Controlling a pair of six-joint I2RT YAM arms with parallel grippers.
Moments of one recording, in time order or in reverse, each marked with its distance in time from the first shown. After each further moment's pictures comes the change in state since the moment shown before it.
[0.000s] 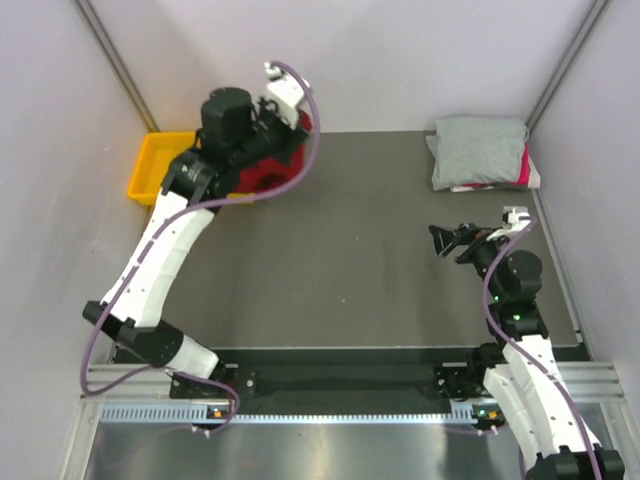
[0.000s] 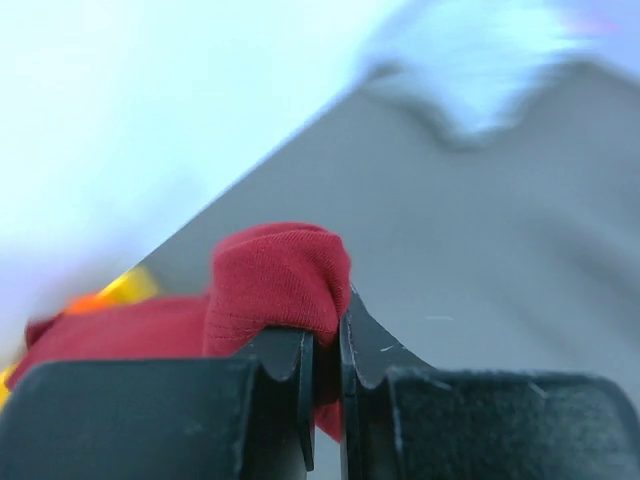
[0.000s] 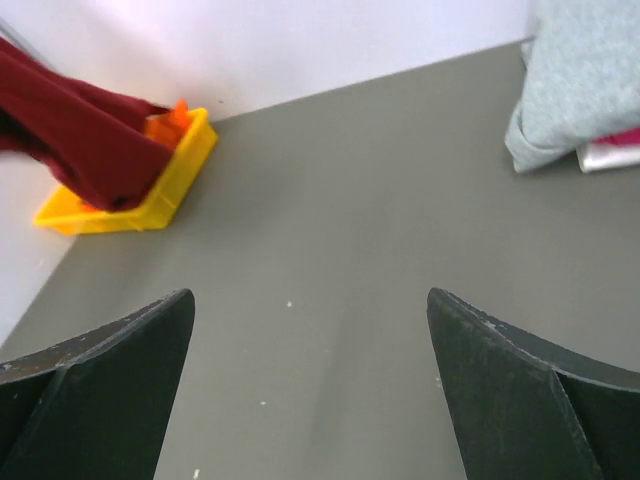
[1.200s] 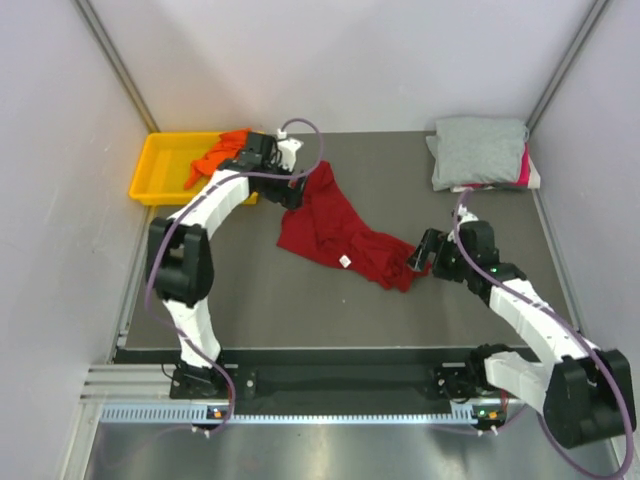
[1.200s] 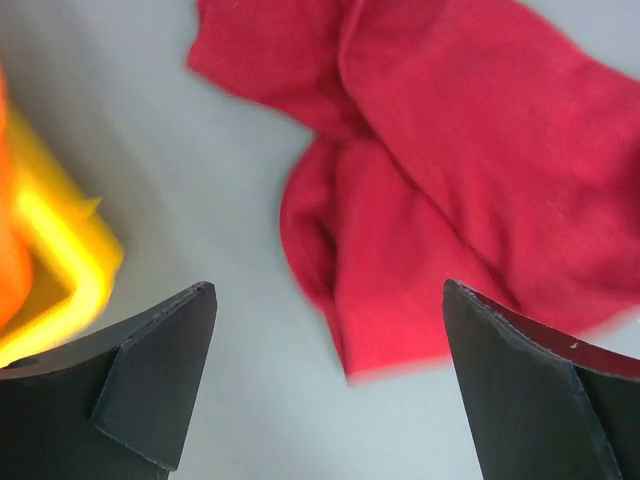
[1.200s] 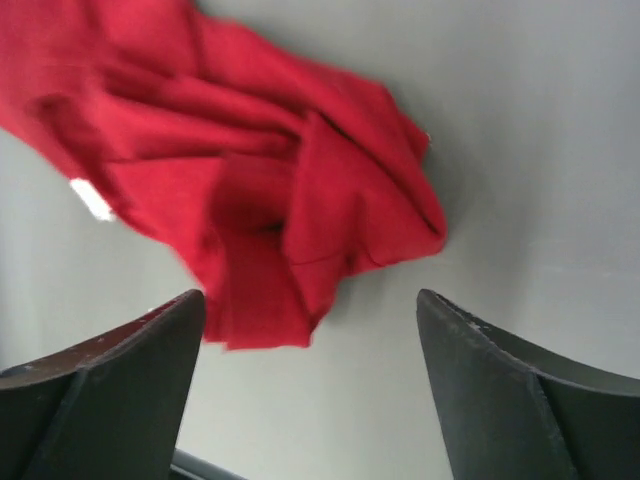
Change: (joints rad) left arm 0.155 0.338 -0.354 0.069 0.082 -0.019; right arm 0.146 0.437 0.216 -0.488 0.050 0.035
